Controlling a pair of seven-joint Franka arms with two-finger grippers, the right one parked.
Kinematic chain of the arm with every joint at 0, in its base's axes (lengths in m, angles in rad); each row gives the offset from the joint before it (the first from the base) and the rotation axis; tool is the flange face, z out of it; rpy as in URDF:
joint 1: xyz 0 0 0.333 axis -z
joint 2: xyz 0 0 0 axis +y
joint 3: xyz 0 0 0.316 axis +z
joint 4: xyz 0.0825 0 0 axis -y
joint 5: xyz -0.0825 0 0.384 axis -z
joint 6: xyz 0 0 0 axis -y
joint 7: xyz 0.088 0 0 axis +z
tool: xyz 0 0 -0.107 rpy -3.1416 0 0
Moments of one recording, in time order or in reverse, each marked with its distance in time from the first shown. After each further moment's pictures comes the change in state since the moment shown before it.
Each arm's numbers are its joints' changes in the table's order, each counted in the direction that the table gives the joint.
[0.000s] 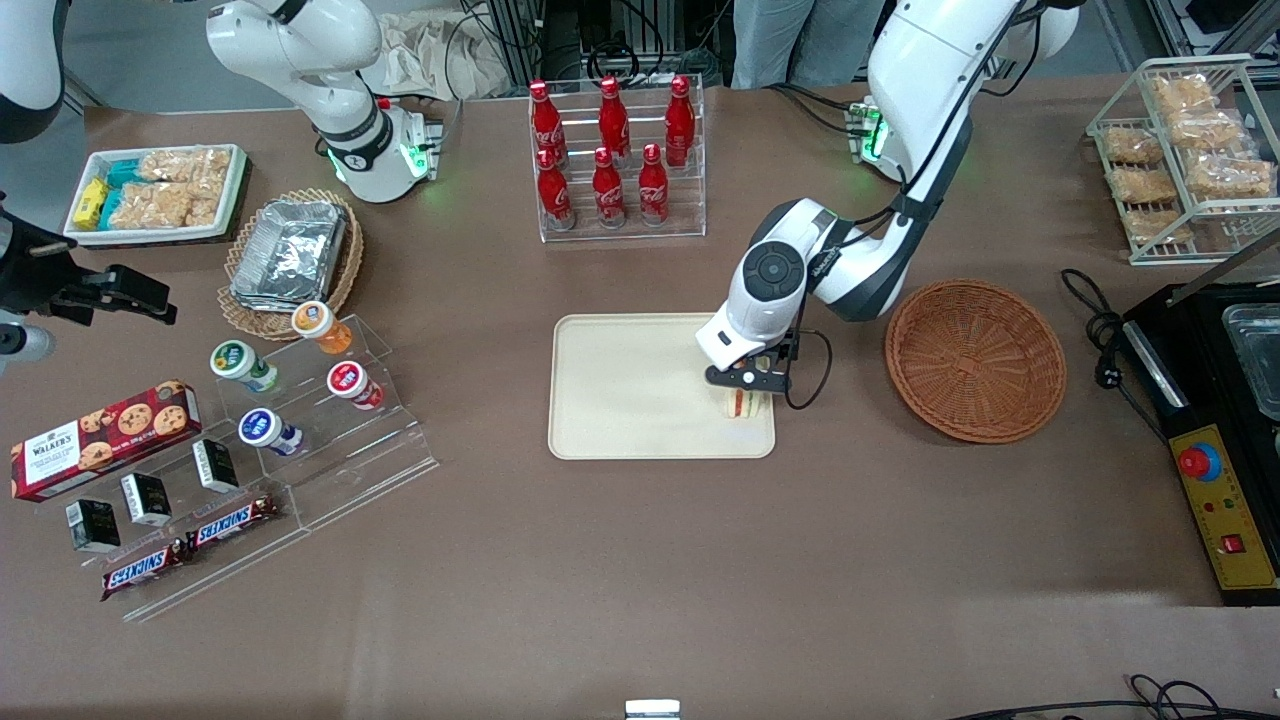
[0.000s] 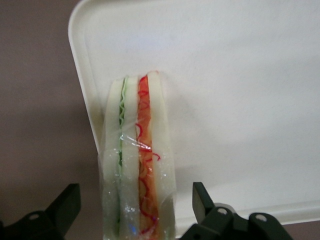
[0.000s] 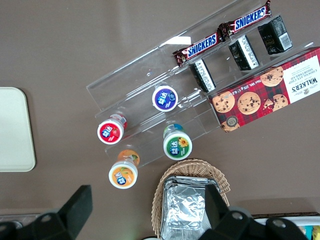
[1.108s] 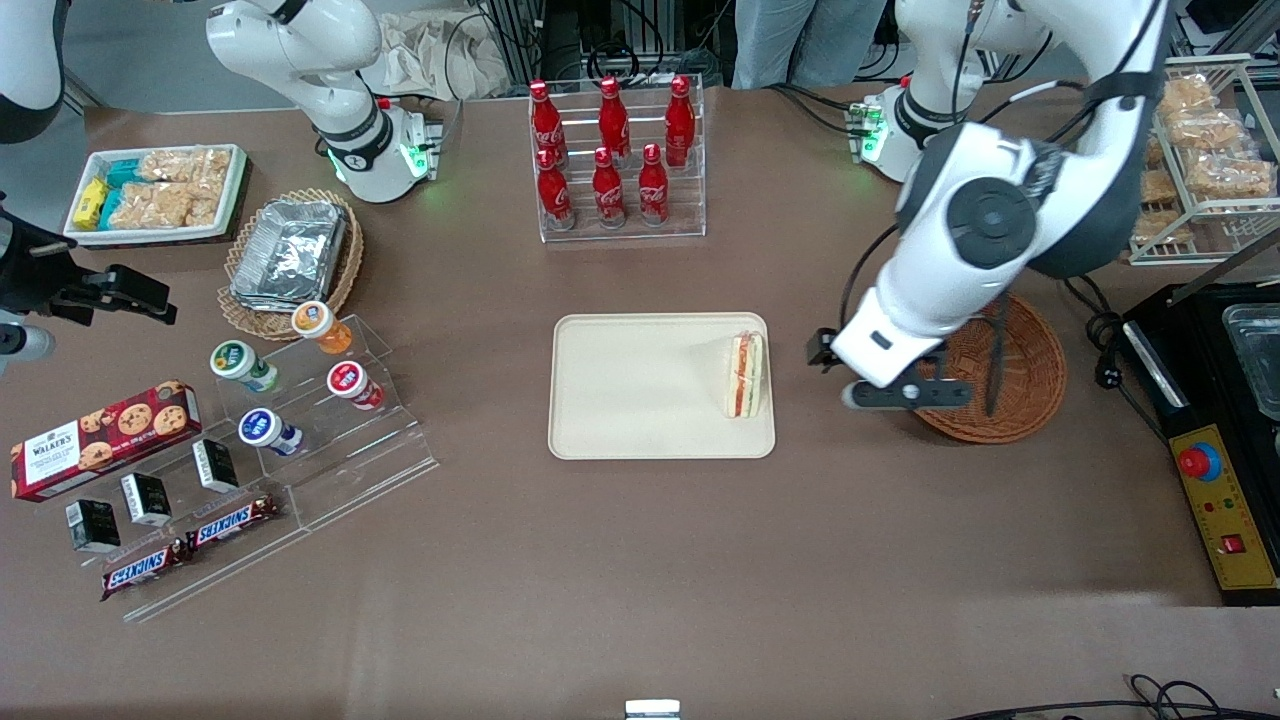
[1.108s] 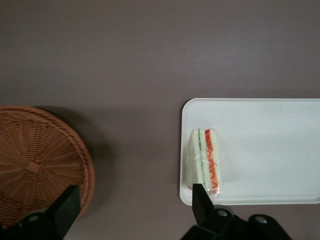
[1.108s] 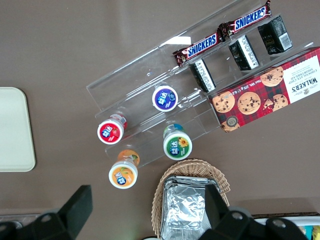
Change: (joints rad) arm -0.269 -0.246 0.020 0.293 0.065 -0.492 -0.160
